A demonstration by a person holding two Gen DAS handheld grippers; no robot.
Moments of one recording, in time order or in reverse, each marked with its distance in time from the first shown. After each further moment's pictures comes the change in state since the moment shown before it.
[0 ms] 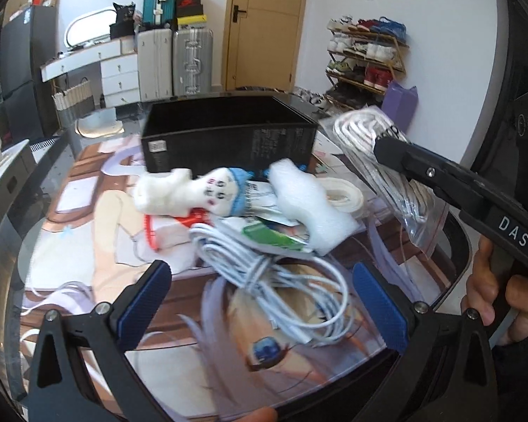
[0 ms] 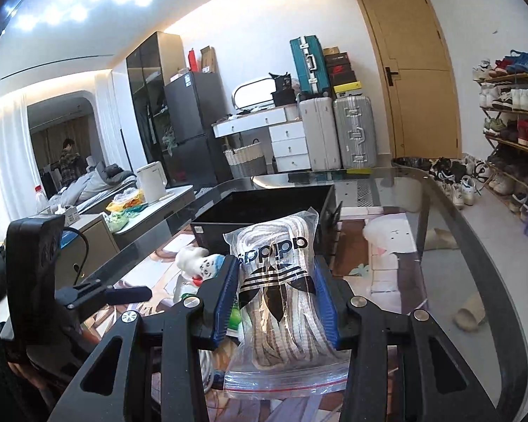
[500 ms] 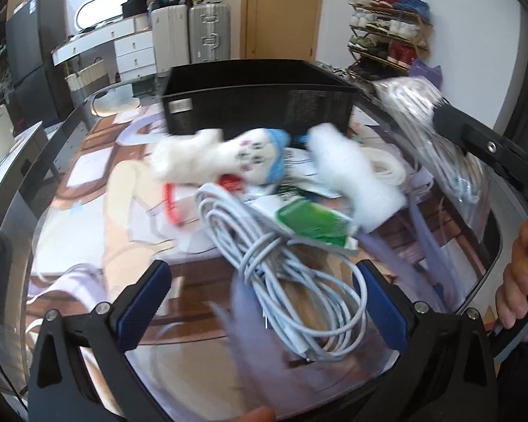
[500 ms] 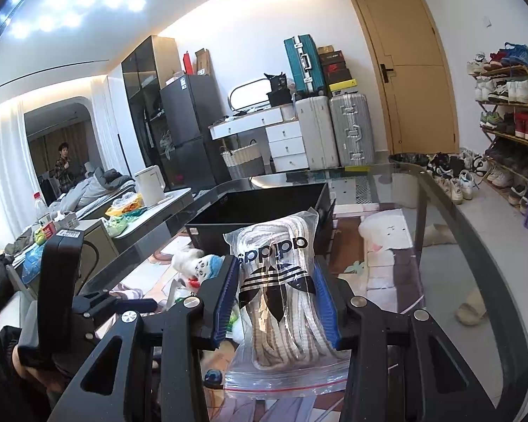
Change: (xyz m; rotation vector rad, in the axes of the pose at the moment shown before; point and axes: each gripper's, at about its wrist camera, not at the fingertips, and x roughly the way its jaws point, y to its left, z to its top) left arm 0.018 0.016 -0.006 -0.023 0.097 0.101; right arm 0.004 -0.003 -0.002 0.019 0.013 0.013
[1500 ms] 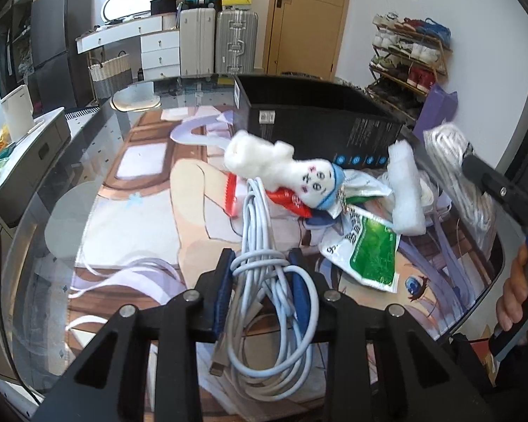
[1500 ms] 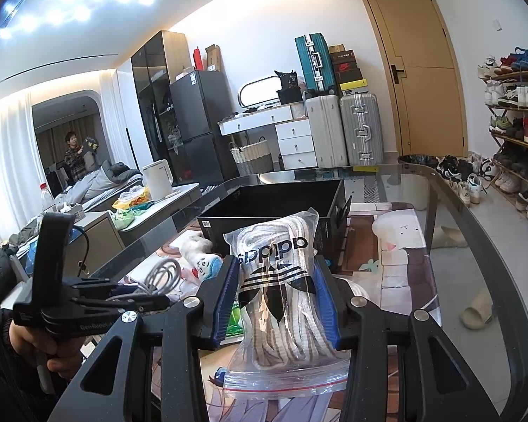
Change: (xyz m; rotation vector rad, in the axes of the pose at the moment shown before) left arm -0.024 0.054 -0.003 -0.081 -0.055 0.020; right arm 0.002 0.005 -0.004 -0.029 0.002 0.030
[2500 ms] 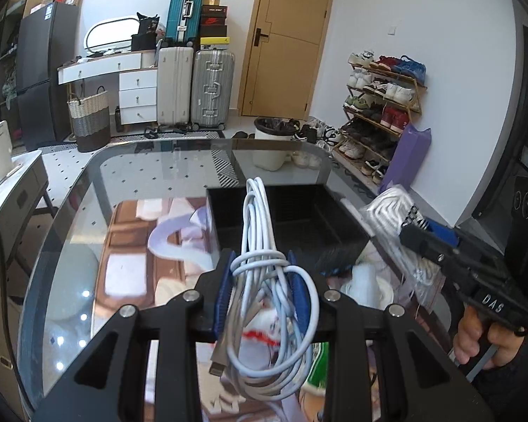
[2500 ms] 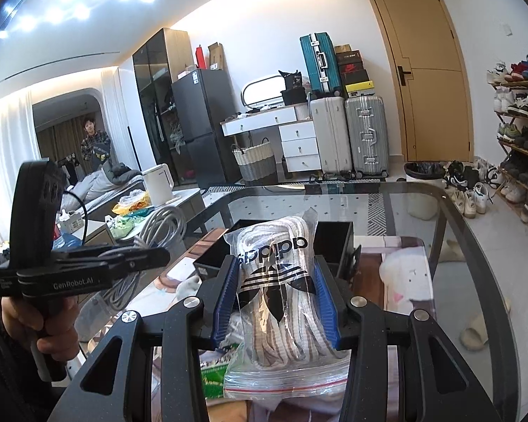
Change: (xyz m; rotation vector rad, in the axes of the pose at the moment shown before) left arm -0.015 -0.006 0.099 0.025 -0.141 -0.121; right arm 0.034 -0.001 0.064 -0.018 0.020 0.004
